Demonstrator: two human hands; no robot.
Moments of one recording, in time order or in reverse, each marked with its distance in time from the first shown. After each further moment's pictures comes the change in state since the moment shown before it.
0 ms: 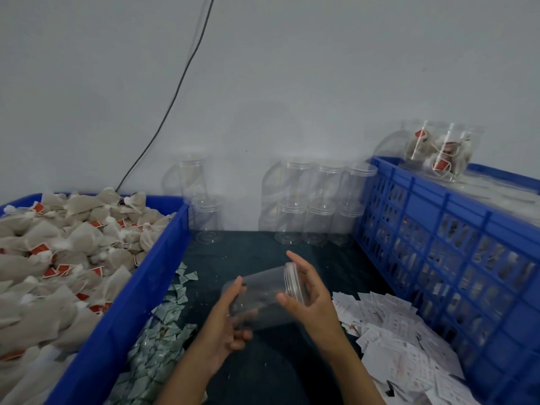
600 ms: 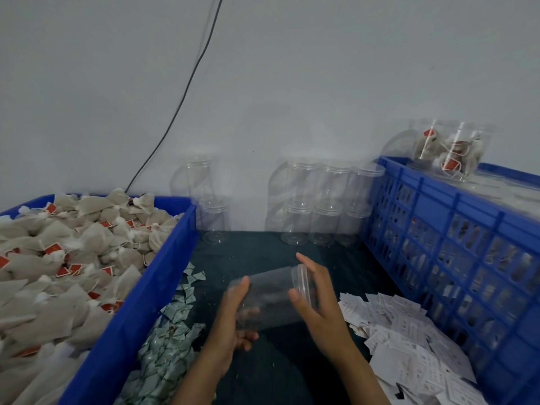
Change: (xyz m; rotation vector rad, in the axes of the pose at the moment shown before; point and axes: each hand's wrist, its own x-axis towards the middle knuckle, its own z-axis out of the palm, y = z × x) left_hand 0.003 -0.006 -0.002 0.159 0.079 0.129; right_hand -0.005 -0.005 0.002 -0.207 0.062 -0.121
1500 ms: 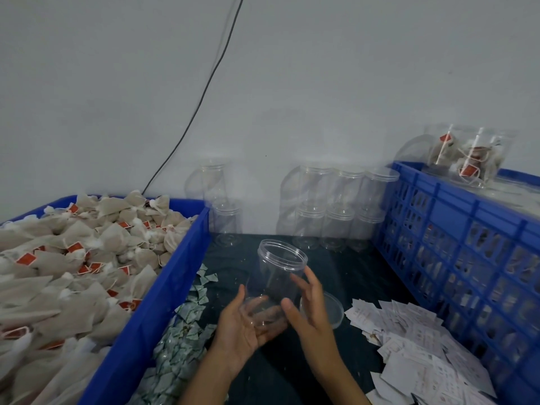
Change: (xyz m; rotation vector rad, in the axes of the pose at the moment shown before) left_hand 0.003 0.005 -0.007 -0.567 -0.195 -0.216; right_hand -0.010 0.002 0.037 0.284 -0.020 0.194
